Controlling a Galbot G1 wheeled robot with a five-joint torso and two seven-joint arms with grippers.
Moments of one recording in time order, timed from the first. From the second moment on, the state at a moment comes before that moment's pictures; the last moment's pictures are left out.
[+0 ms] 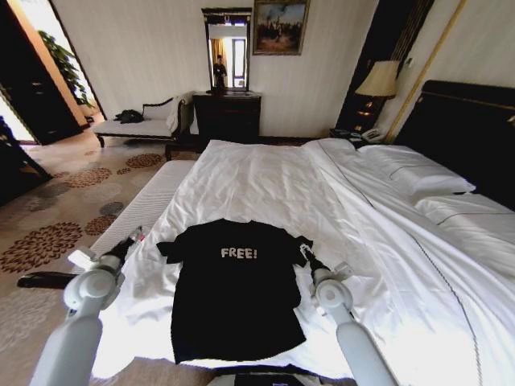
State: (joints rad) left arm 1.26 -1.10 -0.87 -2.16 -1.24 0.45 -0.42; right arm -1.16 1.27 0.41 1.84 1.22 -0.13 0.67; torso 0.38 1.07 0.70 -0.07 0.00
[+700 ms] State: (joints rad) left arm 1.25 -1.11 -0.91 -2.39 -1.32 0.48 -0.44; right arm -0.94 1.11 0.35 1.52 1.34 -0.21 0.54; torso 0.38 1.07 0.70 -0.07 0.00
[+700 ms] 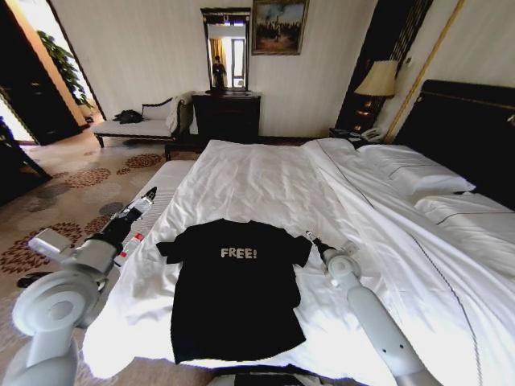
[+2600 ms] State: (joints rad) left arm 1.23 -1.12 -0.90 -2.34 -1.28 0.47 -0.44; right arm -0.99 1.18 0.36 1.64 1.26 -0.14 0.50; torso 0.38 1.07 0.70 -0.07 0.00
